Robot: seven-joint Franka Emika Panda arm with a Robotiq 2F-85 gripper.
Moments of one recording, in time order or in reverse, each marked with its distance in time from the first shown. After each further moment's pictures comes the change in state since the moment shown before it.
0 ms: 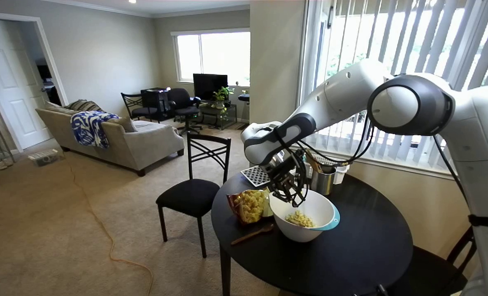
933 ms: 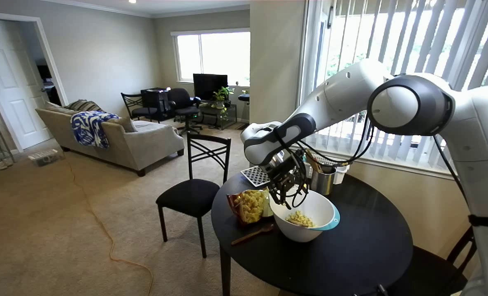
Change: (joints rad) arm 0.001 0.000 -0.001 -0.001 0.000 0.001 0.000
